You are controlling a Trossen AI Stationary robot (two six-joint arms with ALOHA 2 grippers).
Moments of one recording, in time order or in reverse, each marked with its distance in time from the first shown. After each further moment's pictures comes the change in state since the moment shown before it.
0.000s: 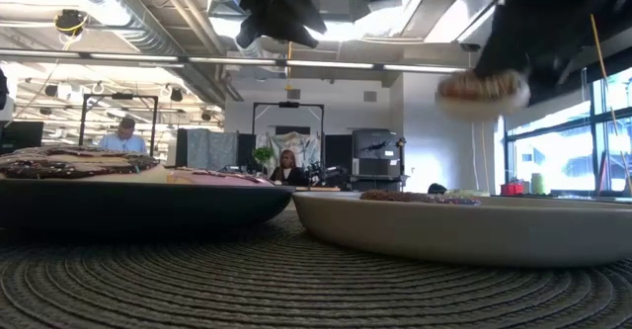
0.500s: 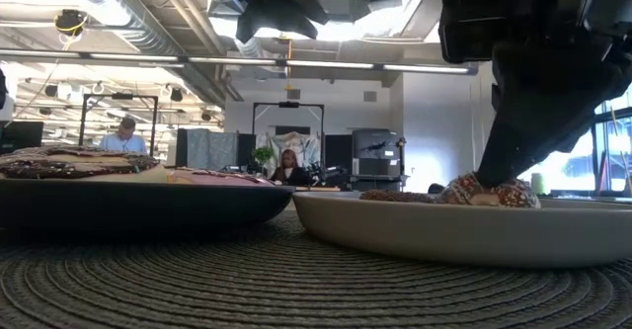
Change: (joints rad) left arm -0.057 0.001 0.000 -0.008 0.020 0.001; right arm 0.002 0.195 0.001 0.074 -0.035 0.108
